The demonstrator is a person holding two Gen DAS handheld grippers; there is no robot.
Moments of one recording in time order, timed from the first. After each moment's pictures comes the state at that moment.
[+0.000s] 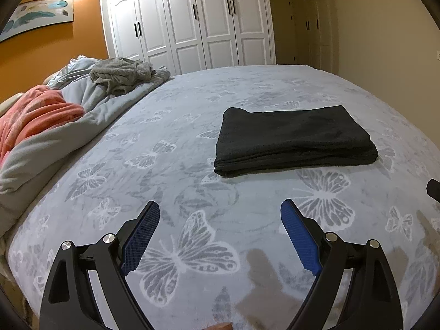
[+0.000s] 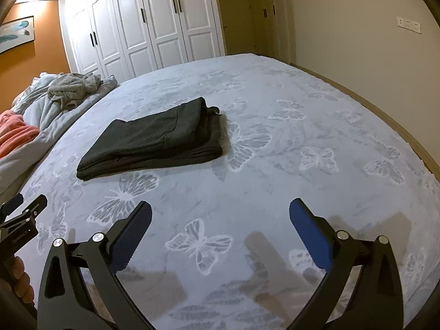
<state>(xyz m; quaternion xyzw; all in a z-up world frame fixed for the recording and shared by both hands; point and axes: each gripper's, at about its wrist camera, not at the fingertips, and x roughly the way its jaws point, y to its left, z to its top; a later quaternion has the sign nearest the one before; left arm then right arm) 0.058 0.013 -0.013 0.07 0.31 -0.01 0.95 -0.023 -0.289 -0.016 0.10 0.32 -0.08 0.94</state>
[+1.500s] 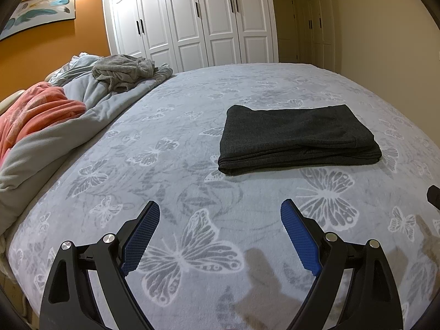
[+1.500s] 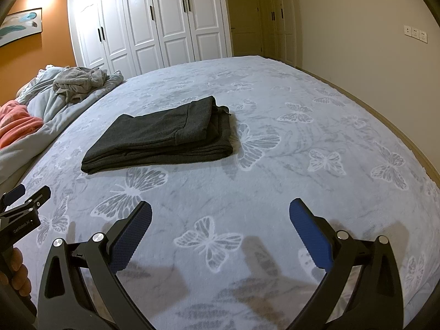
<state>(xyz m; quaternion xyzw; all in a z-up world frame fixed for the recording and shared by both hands) 0.059 0.019 -0.012 0.07 0.32 -0.01 0.95 -0.024 -0.274 -0.015 0.09 0.32 -0.07 0.94</state>
